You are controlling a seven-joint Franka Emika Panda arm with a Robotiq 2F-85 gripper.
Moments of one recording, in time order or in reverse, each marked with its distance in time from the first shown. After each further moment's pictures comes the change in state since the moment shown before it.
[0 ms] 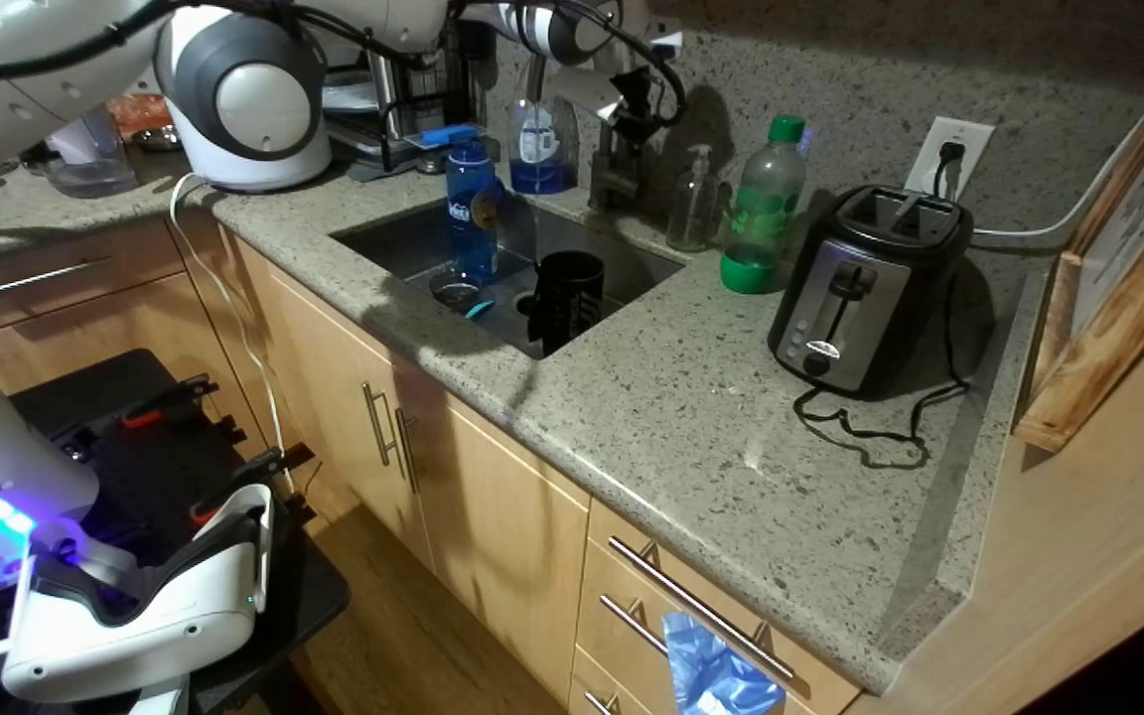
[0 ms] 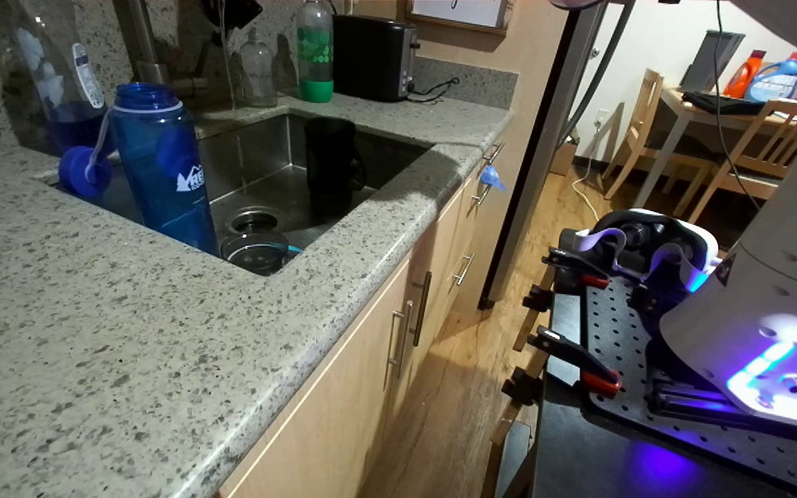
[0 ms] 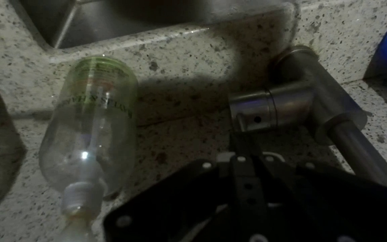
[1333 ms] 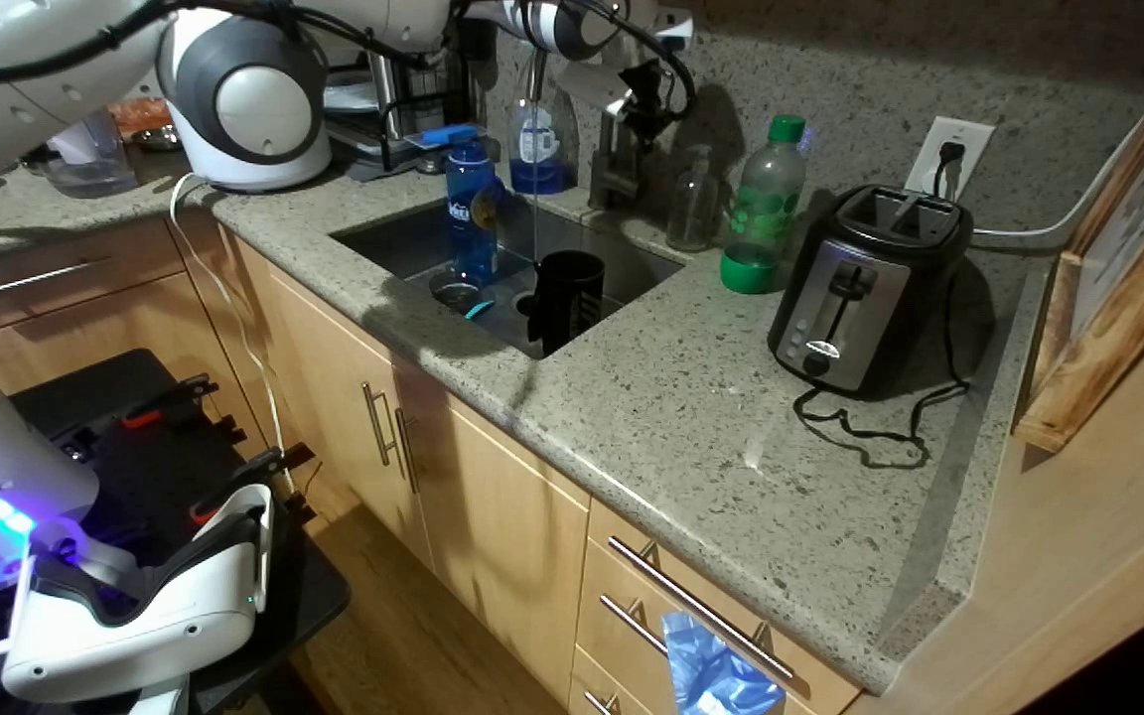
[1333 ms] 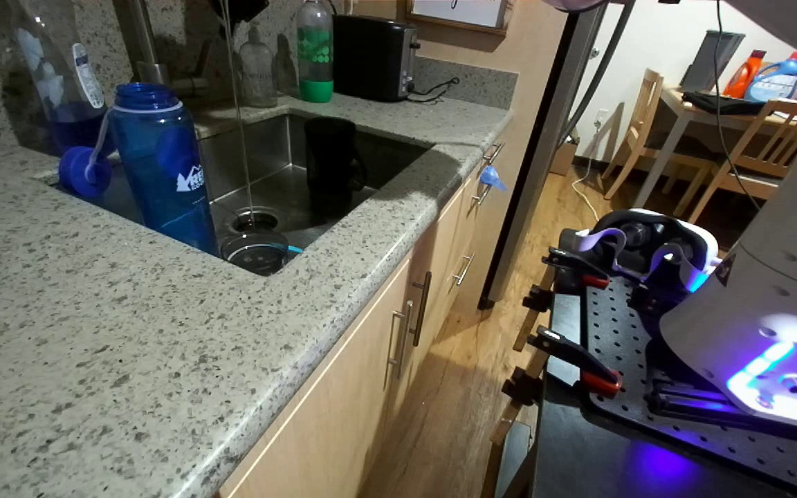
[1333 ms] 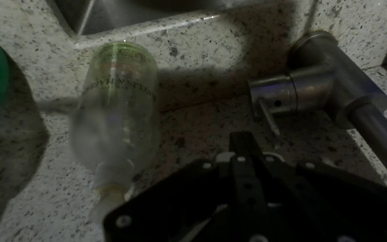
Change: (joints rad) arm -0.008 0.009 -0.020 0.035 -0.002 0.002 0.000
